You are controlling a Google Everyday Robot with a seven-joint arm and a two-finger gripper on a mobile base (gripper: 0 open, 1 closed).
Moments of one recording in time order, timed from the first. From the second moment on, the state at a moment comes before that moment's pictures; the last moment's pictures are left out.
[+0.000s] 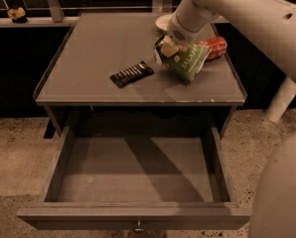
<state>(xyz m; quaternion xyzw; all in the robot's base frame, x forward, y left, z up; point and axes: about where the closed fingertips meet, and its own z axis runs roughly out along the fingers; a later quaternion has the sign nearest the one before) 0.722 -0.088 0.894 -0.49 0.82 -0.02 0.30</state>
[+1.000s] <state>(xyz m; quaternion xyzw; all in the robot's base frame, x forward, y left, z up) 0.730 -0.088 0.897 -0.48 0.82 -0.02 0.31</state>
